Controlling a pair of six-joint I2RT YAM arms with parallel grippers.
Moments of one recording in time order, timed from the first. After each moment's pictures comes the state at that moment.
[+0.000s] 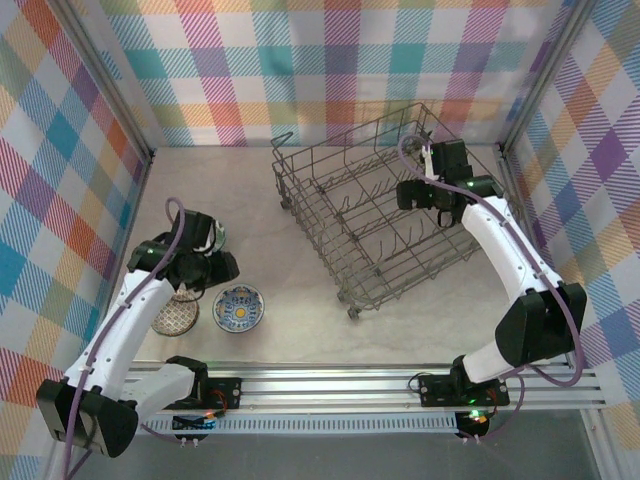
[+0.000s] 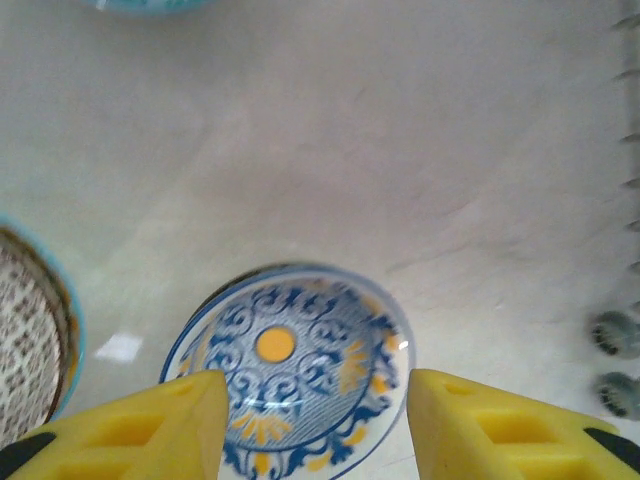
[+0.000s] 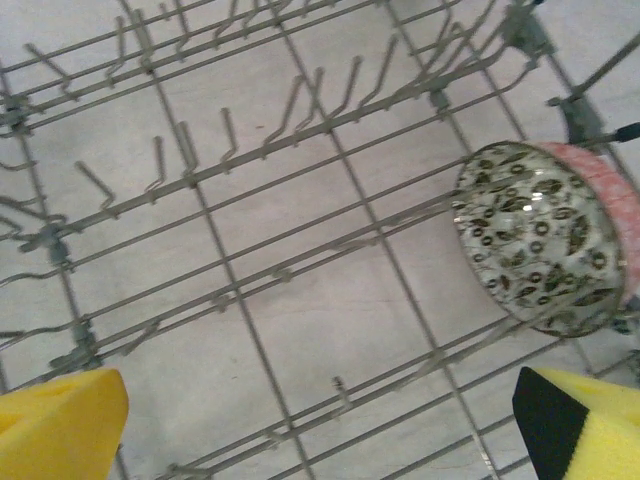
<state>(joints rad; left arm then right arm) -0.24 1.04 1.00 -1.14 0.02 -0.57 0.25 1.49 1.40 -0.77 0.09 0.08</state>
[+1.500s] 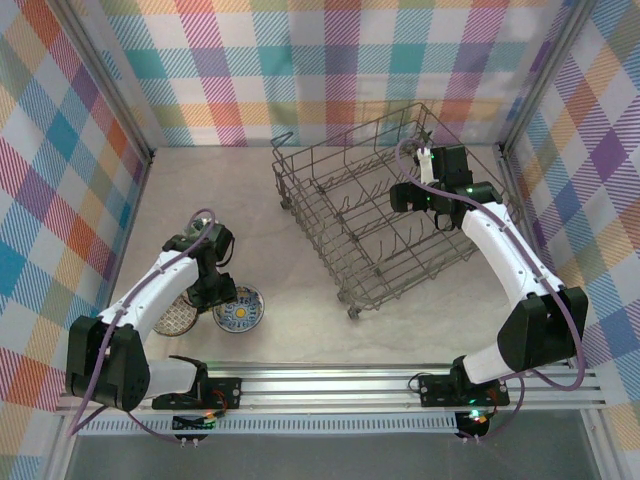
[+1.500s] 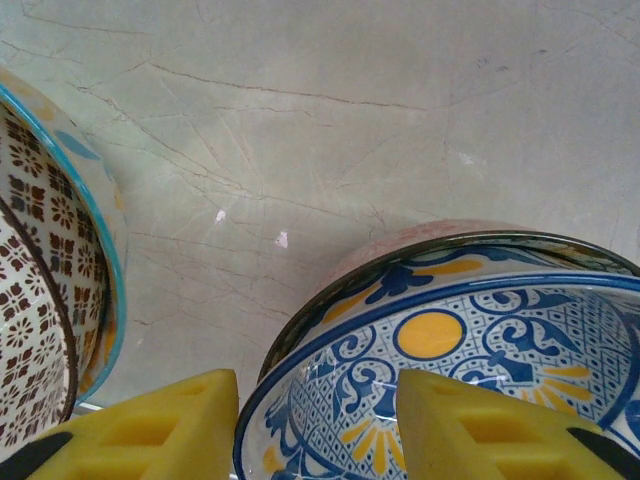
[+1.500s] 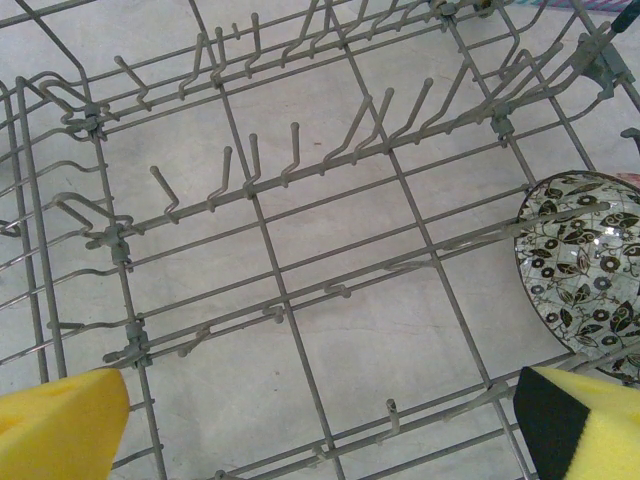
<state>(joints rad) -0.25 1.29 0.88 -1.15 -0.04 -0.62 0.25 1.47 1.35 -0.68 0.00 0.05</state>
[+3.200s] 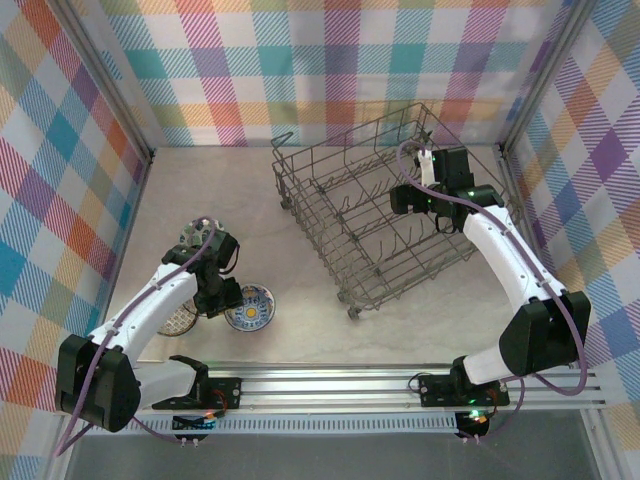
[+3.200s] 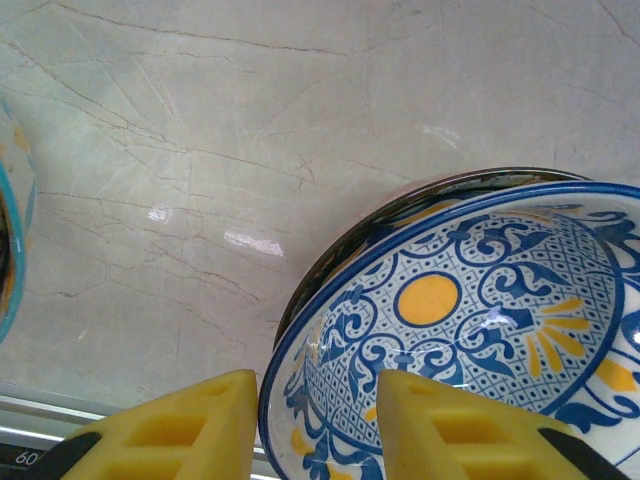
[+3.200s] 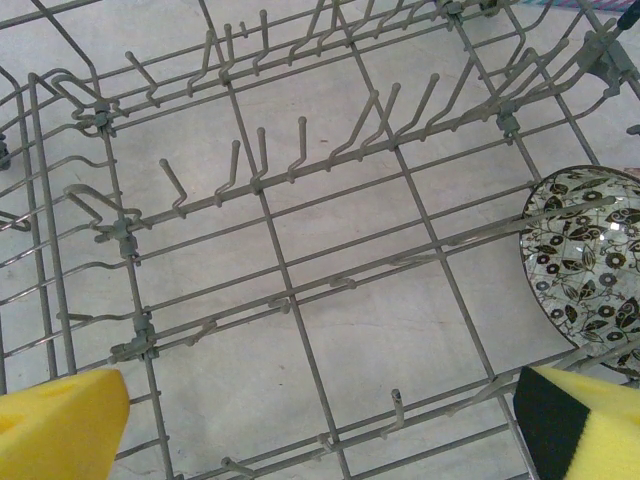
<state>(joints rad) -0.33 1.18 0.84 -1.12 0.02 -0.71 0.25 1.44 1.32 -0.68 -0.01 0.05</state>
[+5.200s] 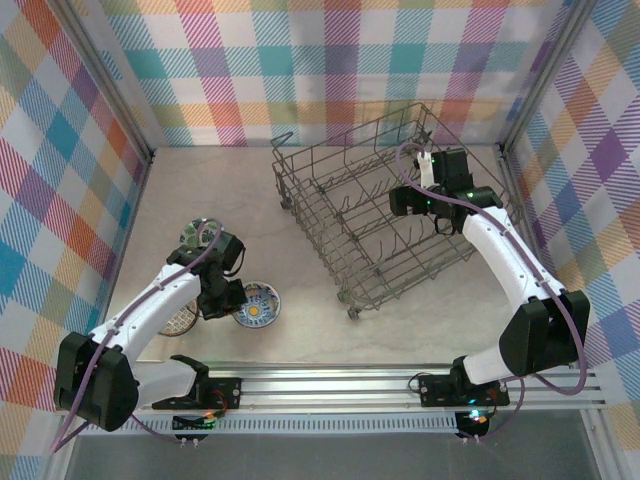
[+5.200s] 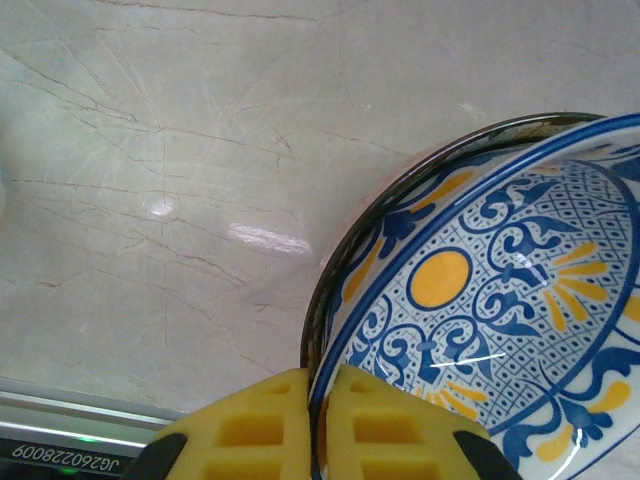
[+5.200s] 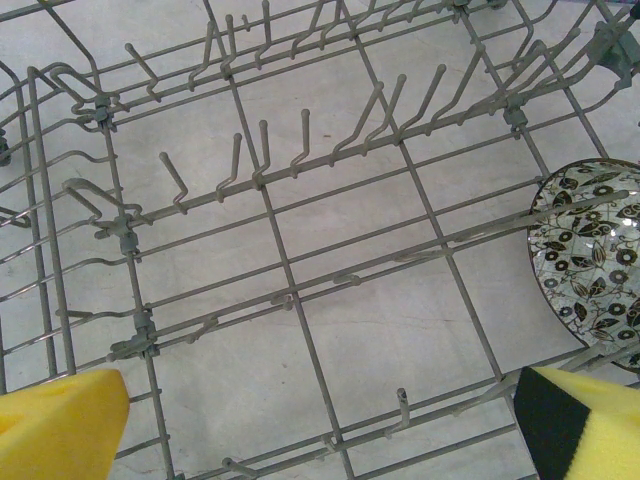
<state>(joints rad) -0.38 1.19 0.84 -1.13 0.02 -0.71 0.25 1.44 1.30 -0.66 -0.02 0.05</state>
